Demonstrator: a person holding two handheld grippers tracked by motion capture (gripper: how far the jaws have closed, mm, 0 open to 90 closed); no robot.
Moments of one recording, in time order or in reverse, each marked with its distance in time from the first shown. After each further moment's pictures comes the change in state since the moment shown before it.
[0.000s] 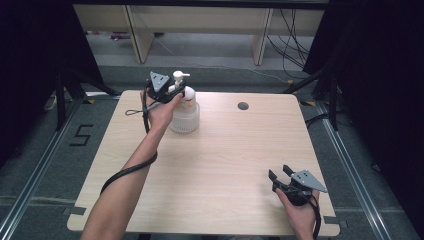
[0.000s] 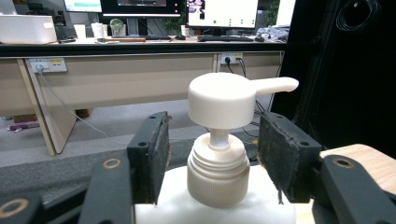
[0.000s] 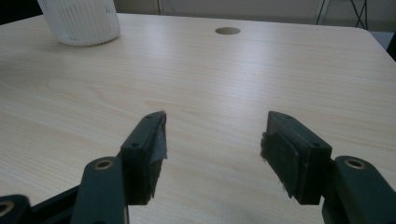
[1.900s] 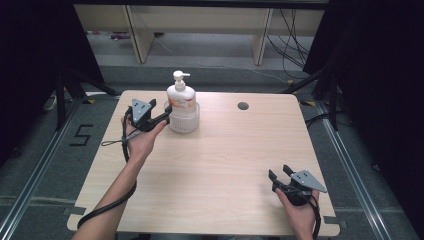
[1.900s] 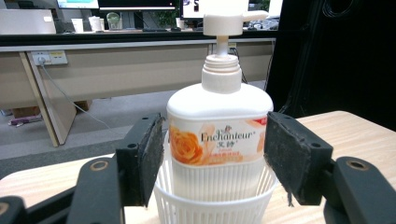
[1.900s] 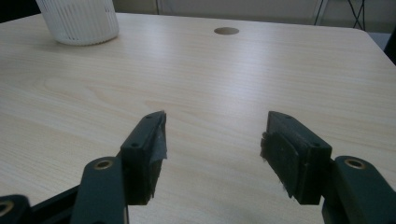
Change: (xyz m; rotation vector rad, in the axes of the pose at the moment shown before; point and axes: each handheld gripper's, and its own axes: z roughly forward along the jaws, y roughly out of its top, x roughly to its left) left arm 0.019 -0.040 -0.084 0.018 -0.035 0.026; right arm 0.001 0.000 0.000 -0.006 0.002 0.001
